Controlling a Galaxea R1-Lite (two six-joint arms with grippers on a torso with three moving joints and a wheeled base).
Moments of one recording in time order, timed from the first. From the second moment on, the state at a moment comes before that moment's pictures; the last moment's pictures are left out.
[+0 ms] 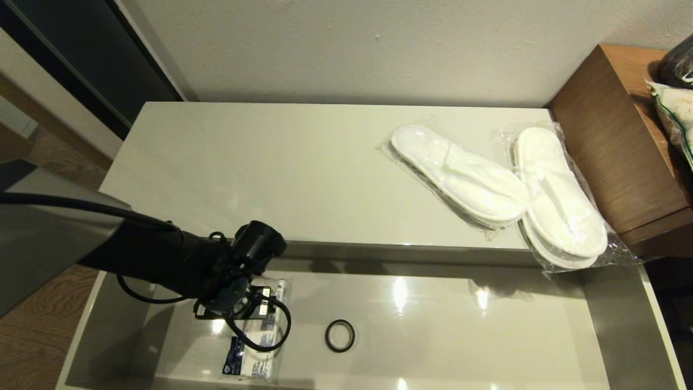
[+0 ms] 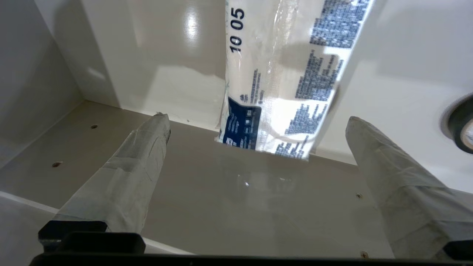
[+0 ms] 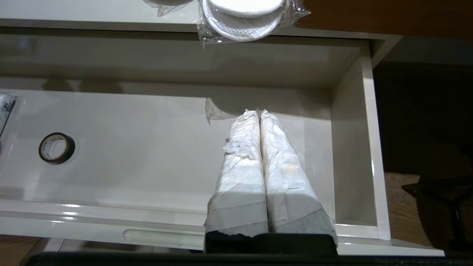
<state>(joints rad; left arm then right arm) -0.46 1.98 -1.04 0.21 0.44 -0.42 0.01 0.00 0.00 -0.01 0.00 -0.01</state>
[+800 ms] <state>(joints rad) -0.53 2.10 -0.87 -0.09 0.40 -0.46 0.01 0.00 0.00 -0.01 0.00 -0.01</state>
